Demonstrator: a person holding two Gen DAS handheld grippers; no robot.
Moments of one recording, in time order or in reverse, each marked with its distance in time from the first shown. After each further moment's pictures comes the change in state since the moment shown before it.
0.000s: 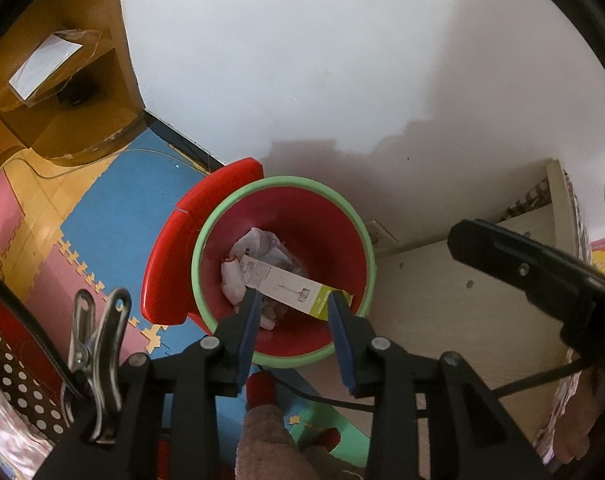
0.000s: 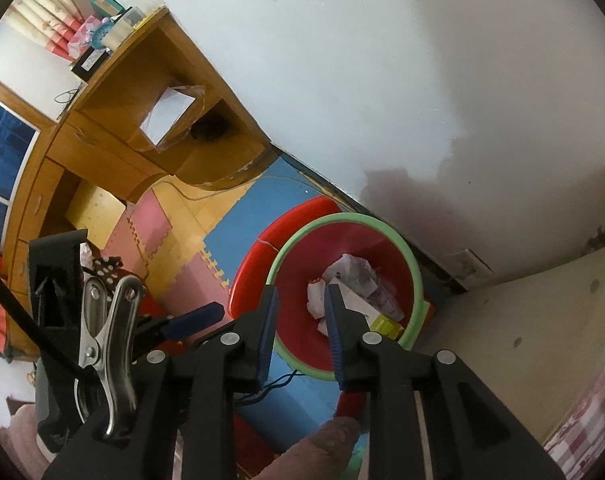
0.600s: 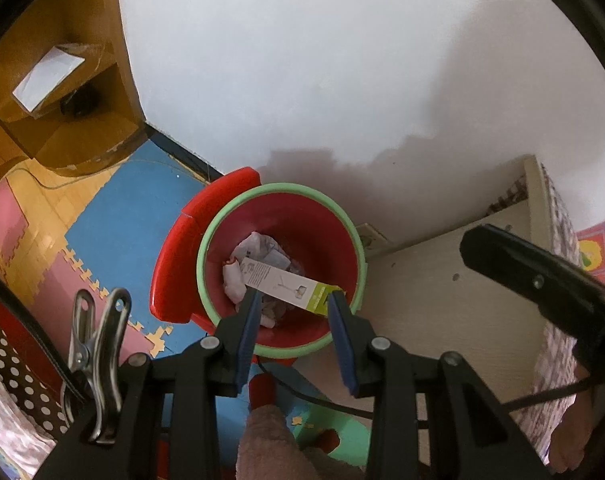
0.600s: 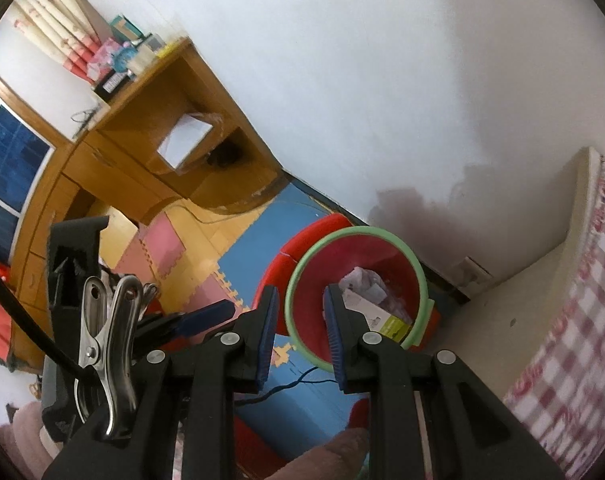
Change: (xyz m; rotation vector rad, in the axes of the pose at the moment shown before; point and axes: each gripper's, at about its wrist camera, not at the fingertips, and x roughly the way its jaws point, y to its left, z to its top) left arm -0.033 -0.002 -0.007 0.029 -0.040 -0.002; right arm -0.062 0.023 -0.033 0.008 -0.124 0.033
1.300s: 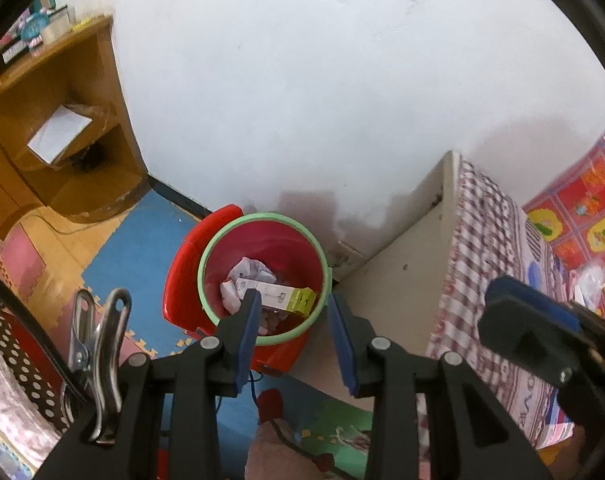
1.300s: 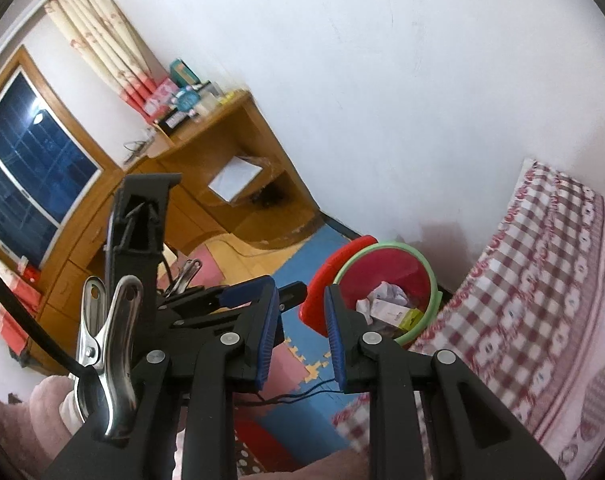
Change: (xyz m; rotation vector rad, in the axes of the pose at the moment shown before) left arm -0.114 -0.057 -0.052 0.102 -0.166 0.027; right arm -0.153 0.040 -0.094 -0.040 -0.207 0.103
